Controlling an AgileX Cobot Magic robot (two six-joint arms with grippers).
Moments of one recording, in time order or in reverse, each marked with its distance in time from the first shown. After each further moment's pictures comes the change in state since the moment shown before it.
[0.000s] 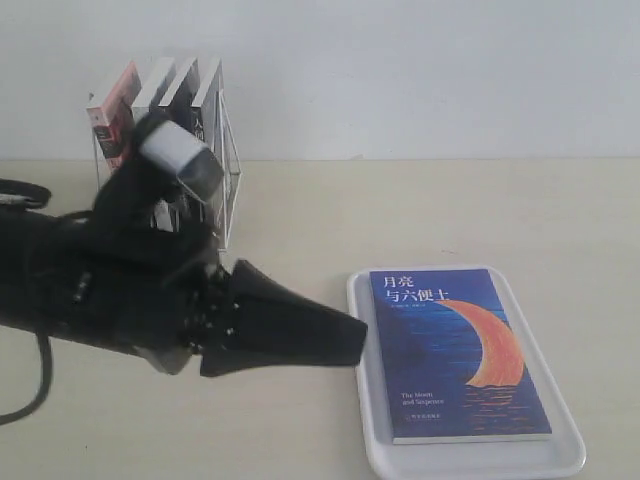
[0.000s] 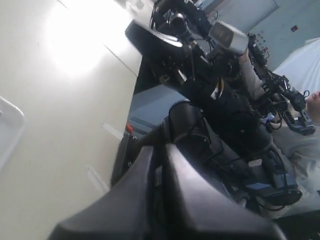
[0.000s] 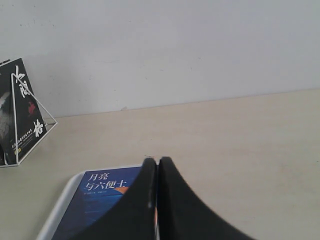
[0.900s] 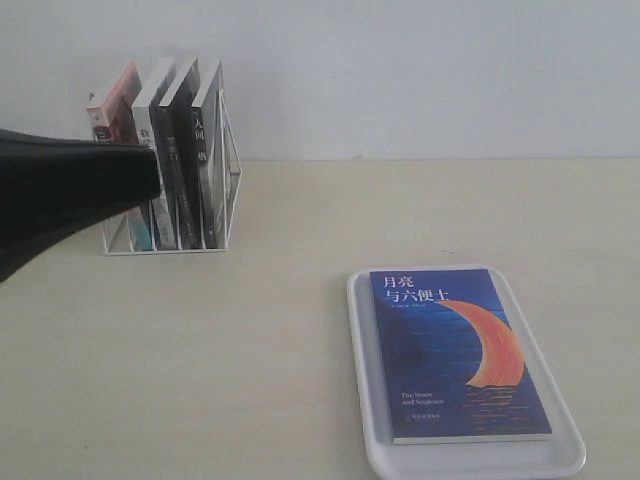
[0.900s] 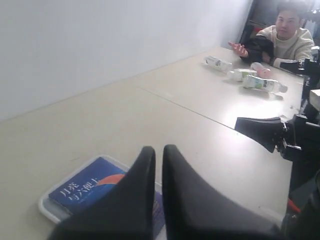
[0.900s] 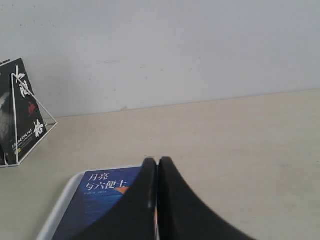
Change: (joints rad) left arm 0.039 -0.683 0.144 0.041 -0.590 0.067; right arm 0.000 0.000 0.000 0.000 0.000 0.000
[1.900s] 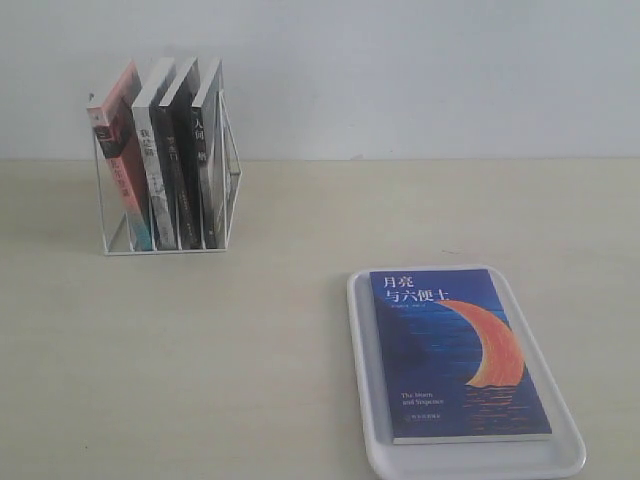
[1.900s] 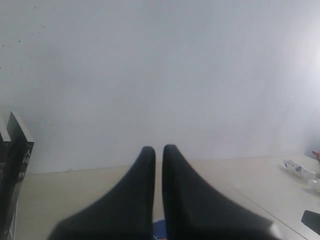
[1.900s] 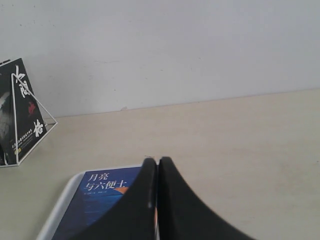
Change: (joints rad) left arm 0.257 -0.504 0.201 -0.005 -0.161 -0.257; right arm 0.000 0.000 0.000 0.000 0.000 0.000
